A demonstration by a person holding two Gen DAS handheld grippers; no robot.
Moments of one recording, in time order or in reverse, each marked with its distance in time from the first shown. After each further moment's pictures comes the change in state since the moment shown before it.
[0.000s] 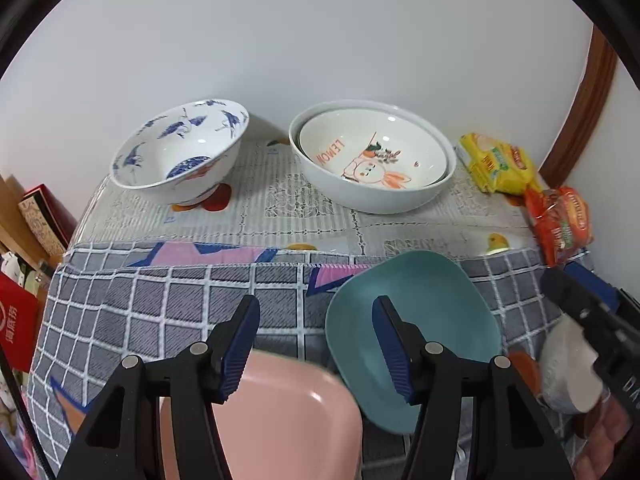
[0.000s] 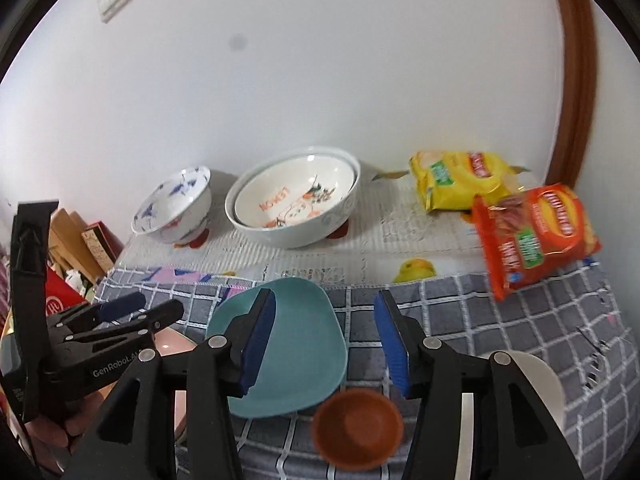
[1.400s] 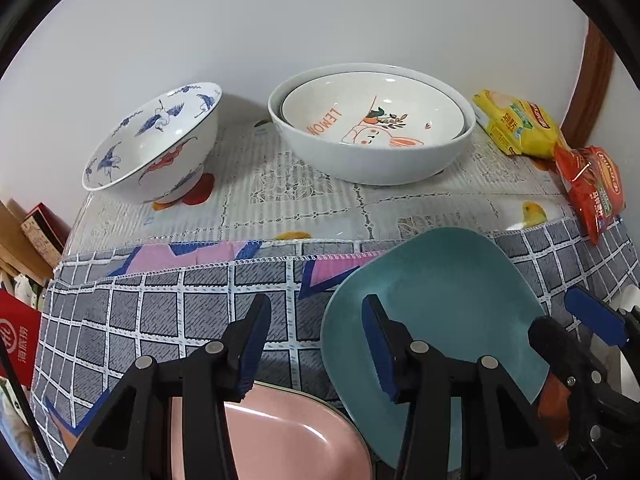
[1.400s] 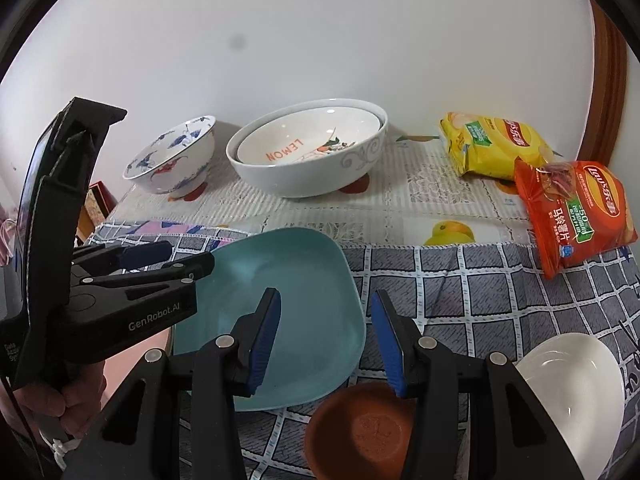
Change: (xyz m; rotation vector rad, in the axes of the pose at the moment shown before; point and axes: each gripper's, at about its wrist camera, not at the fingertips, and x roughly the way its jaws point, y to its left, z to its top) left arm 0.044 -0.017 -0.012 0.075 0.018 0.067; right arm 0.039 0.010 -0.037 -0.076 0.020 0.013
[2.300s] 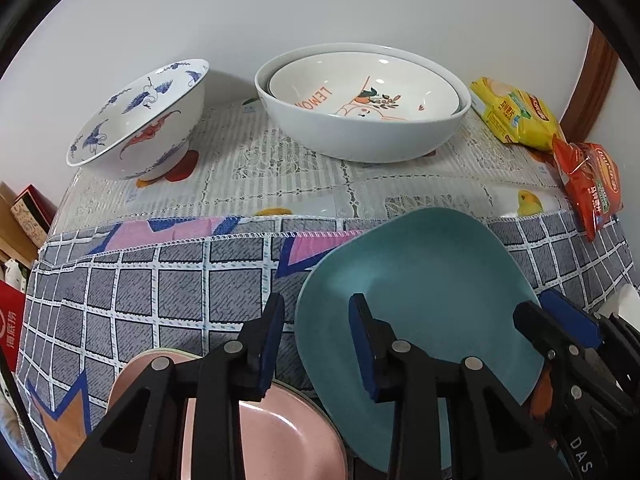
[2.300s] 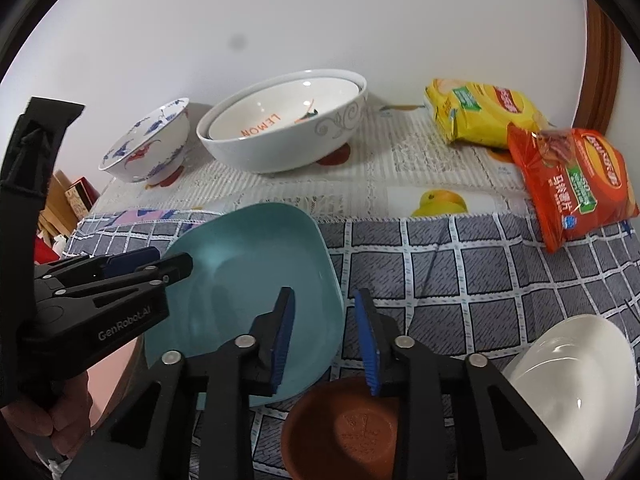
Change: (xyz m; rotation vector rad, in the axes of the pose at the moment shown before) left arm 0.011 -0.007 -0.008 -0.023 0.054 -0.031; right arm 0.021 -0.015 -0.007 0.053 0.076 -0.033
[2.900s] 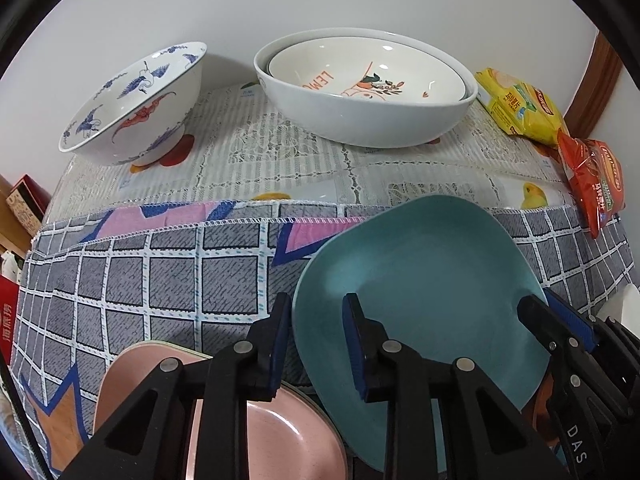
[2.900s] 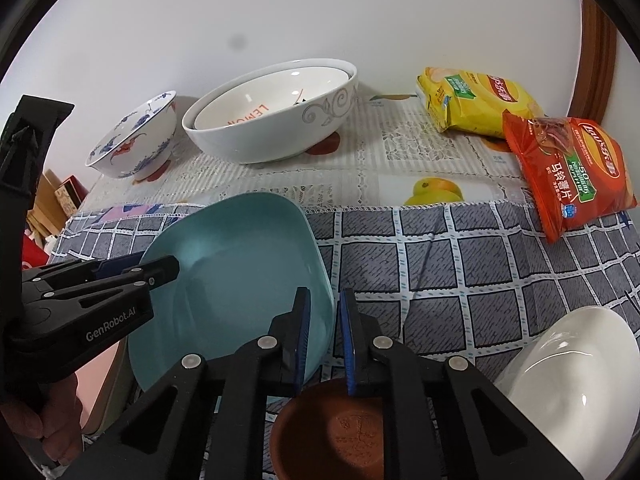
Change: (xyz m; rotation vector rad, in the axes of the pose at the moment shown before) left arm 0.009 0.002 -0.001 -0.013 0.044 -0.015; right arm 0.007 0.000 -0.002 0.005 0.015 -0.032
